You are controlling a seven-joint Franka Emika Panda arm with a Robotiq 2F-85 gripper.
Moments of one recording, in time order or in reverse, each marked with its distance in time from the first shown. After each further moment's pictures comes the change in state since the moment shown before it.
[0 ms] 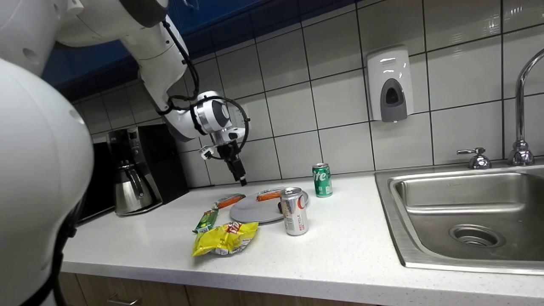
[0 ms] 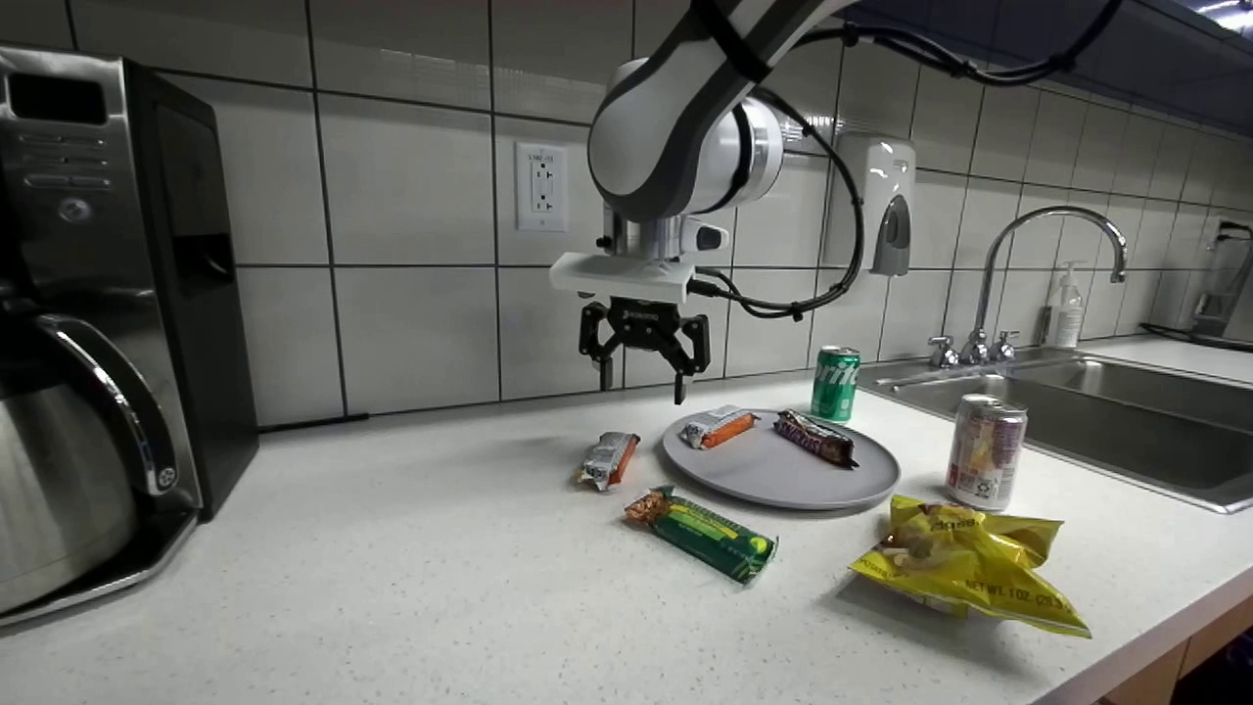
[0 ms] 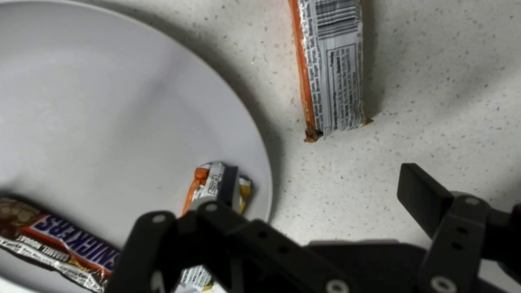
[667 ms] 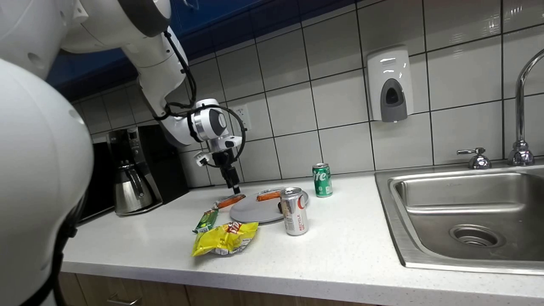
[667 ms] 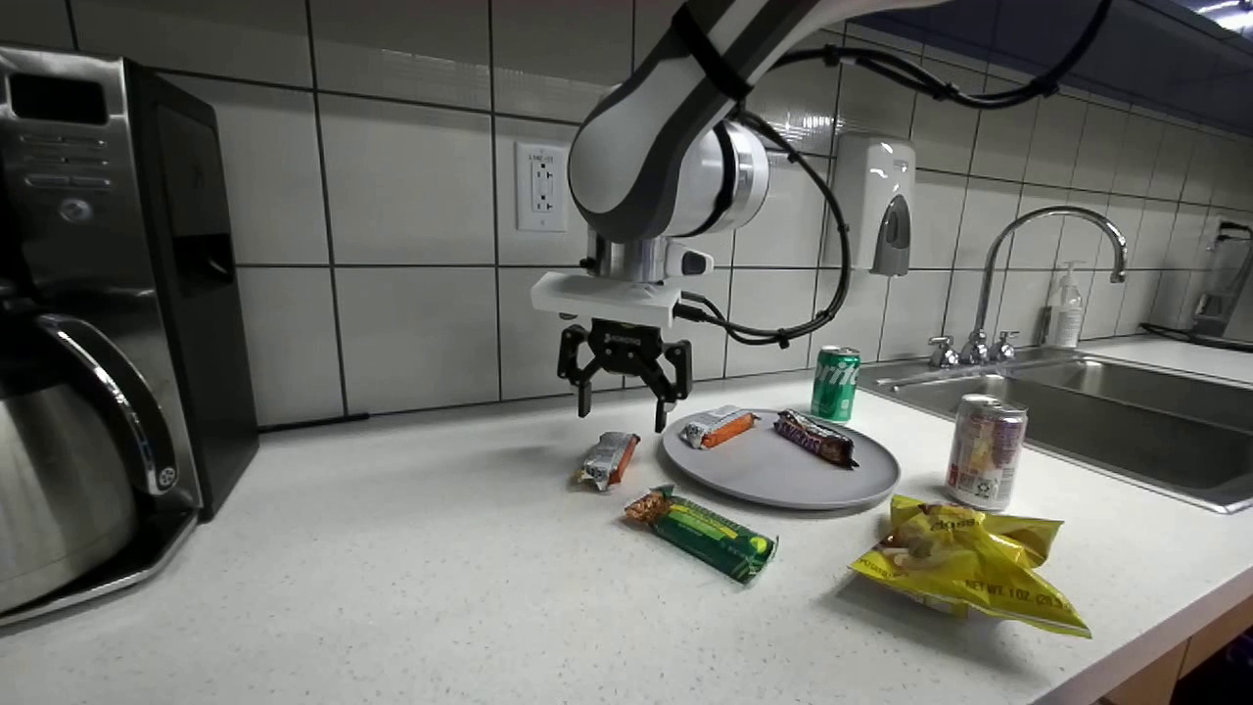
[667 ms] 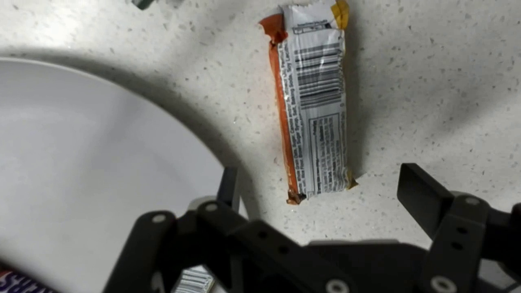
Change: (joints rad) arm -0.003 0.035 0.038 -0.002 0.058 0.023 -0.052
